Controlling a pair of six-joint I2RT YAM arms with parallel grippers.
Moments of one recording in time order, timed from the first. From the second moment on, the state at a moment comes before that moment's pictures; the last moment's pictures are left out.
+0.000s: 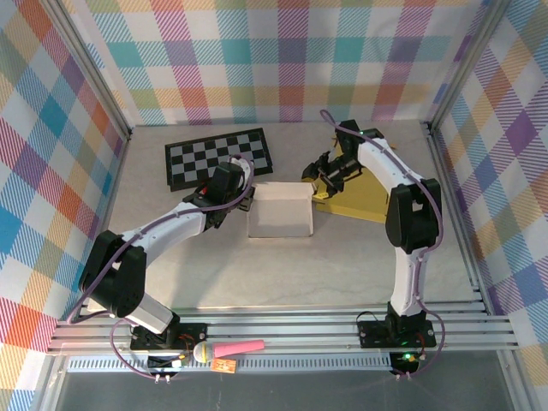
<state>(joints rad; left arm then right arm) -0.52 1.53 1.01 -0.16 -0.15 -0.08 0.28 2.06 1.77 -1.10 -0.75 0.64</state>
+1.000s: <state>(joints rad) -0.51 1.46 0.90 -0.16 -0.11 -0.23 0.42 1.89 1.51 -0.93 -0.57 0.70</state>
